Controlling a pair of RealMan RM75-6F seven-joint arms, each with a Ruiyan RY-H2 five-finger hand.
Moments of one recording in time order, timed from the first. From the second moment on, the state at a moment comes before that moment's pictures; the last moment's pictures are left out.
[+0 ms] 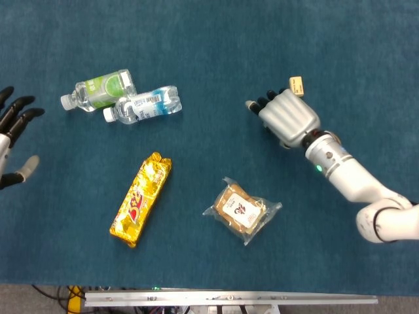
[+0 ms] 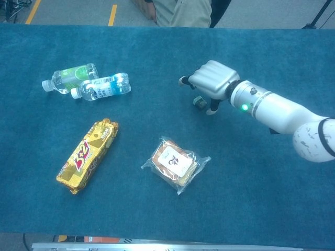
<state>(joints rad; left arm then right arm) -0.28 -1.01 0.04 -1.67 1.62 1.45 0.00 0.88 -1.65 0.08 -1.37 -1.04 0.83 -0.74</state>
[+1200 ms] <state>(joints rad) -0.26 -1.01 0.02 -1.68 1.65 1.43 -0.02 0.92 -1.69 0.07 -1.30 -0.98 0.83 -0.79</state>
